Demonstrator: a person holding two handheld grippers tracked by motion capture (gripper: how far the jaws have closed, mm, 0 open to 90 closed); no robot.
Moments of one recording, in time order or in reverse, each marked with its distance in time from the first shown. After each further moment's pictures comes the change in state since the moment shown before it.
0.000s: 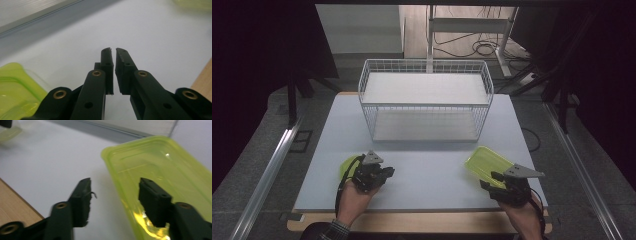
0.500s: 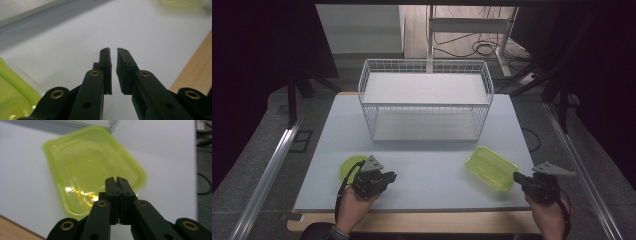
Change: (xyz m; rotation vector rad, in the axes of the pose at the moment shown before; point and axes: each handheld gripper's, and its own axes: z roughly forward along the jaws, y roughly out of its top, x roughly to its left) left arm -0.011 -0.011 -0.006 -0.031 -0.049 0.009; right arm -0.052 -0.011 -0.039 0.036 -0.201 0.103
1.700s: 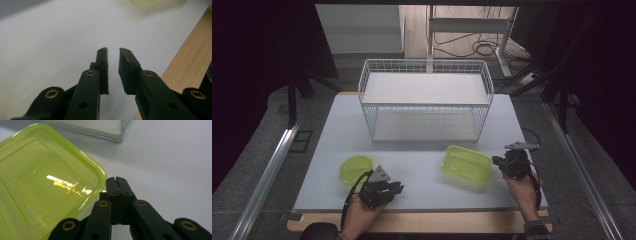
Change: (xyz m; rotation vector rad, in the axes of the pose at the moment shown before) left arm -0.014 -0.018 0.020 0.026 -0.049 0.017; right arm 0.017 0.046 0.085 0.086 0.059 -0.023
